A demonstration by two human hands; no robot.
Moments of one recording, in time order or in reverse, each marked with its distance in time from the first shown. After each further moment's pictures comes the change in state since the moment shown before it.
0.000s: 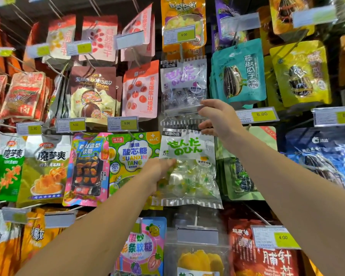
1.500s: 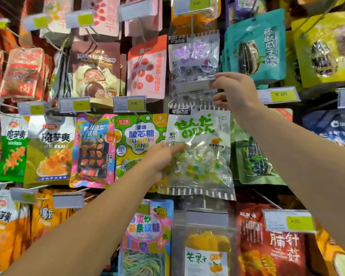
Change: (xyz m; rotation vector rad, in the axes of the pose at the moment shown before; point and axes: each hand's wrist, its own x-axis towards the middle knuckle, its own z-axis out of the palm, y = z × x) left_hand -0.025 -0.007 -0.017 -0.069 -0.081 0.081; right_hand 0.009 -0.006 0.008 -0.024 0.105 -0.064
